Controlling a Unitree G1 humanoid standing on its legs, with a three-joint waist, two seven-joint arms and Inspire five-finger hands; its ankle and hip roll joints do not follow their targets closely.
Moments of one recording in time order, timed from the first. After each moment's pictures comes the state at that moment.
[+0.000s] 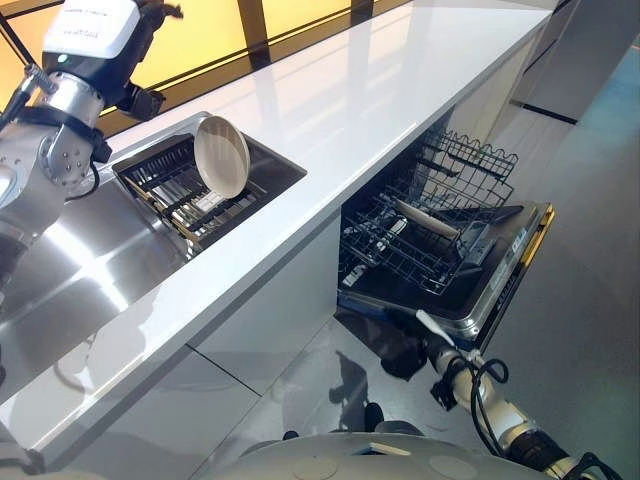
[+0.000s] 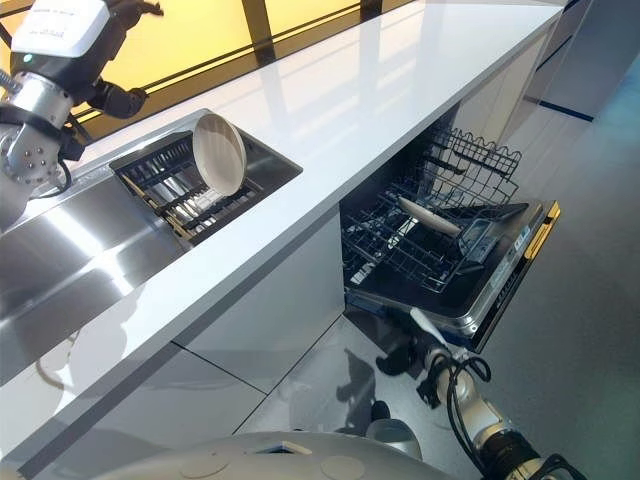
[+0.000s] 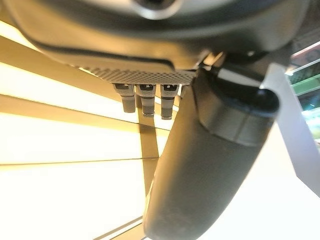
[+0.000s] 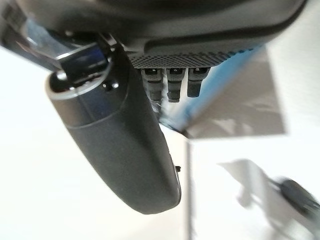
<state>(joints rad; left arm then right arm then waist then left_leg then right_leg) -1.00 1.23 -0.70 0.37 0.32 -0.02 0.16 0.08 -0.49 0.52 0.55 -0.16 -0.01 -0.01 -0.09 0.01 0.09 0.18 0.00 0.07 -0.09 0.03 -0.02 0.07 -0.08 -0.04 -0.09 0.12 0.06</state>
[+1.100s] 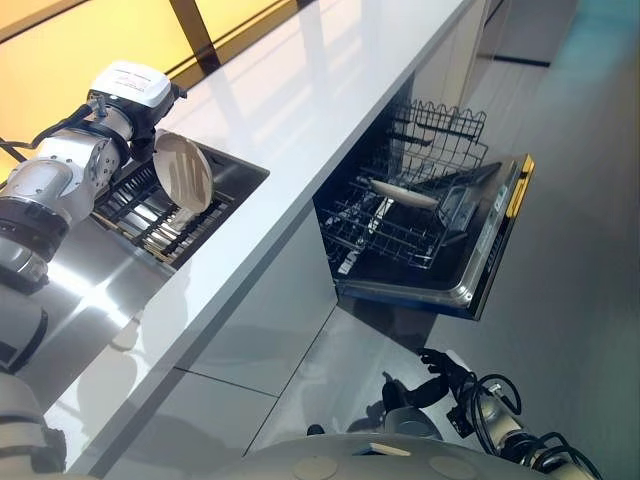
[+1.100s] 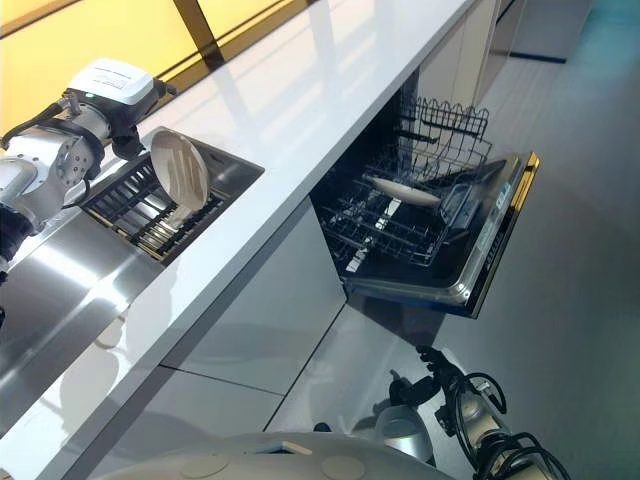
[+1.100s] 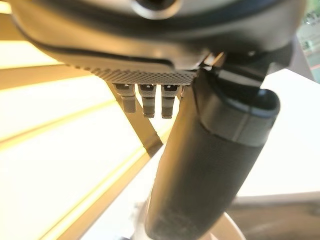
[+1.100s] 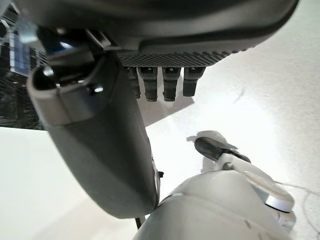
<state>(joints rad) -1.05 1.07 -0.83 0.66 0.55 0.00 -0.01 -0.06 -0.39 0.37 1.04 -0.13 -0.06 -0.04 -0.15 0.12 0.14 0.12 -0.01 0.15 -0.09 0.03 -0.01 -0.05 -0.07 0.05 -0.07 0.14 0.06</state>
